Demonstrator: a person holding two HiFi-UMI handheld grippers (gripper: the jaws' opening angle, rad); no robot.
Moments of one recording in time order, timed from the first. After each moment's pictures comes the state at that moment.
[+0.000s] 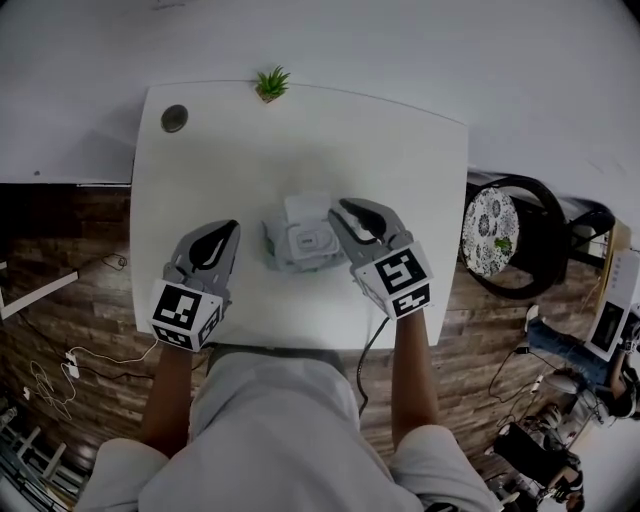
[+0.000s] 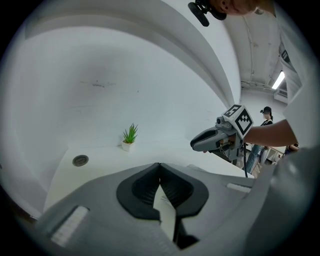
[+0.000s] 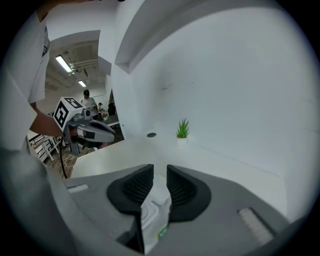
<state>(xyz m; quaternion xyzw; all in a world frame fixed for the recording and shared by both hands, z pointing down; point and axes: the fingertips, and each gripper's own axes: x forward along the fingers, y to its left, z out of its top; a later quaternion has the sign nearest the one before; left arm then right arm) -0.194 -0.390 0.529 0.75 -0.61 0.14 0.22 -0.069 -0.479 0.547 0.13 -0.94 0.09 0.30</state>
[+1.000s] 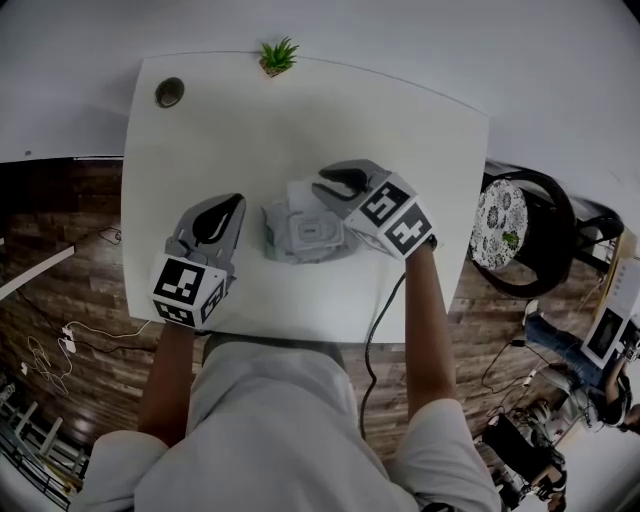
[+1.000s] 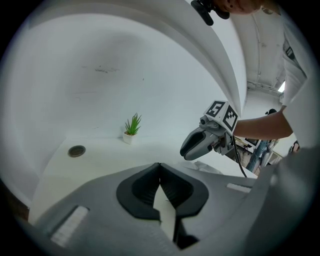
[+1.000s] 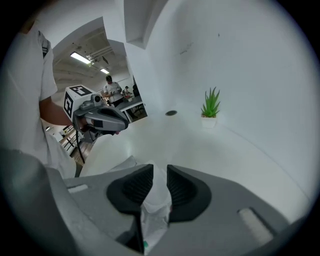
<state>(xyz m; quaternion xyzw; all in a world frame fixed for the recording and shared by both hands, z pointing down) -0.197 -0.413 0.567 0.74 -0.61 0.14 0.24 -0.112 -0.484 0.613 -0.07 -0.91 0.10 0.41</state>
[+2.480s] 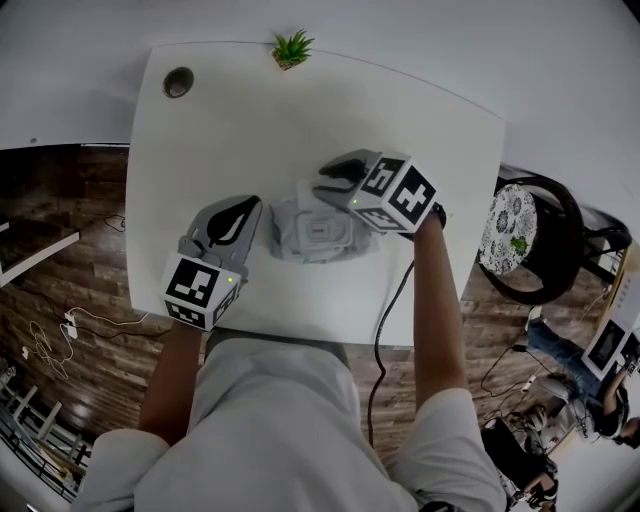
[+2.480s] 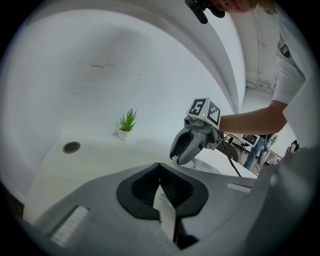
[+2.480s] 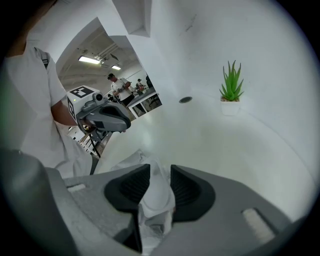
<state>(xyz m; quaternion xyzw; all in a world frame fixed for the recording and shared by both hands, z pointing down) -0.182 -0.411 0.579 0.74 -0.60 0.15 0.25 -0.123 -0.469 0.637 -0.19 -0.86 0.14 0.45</state>
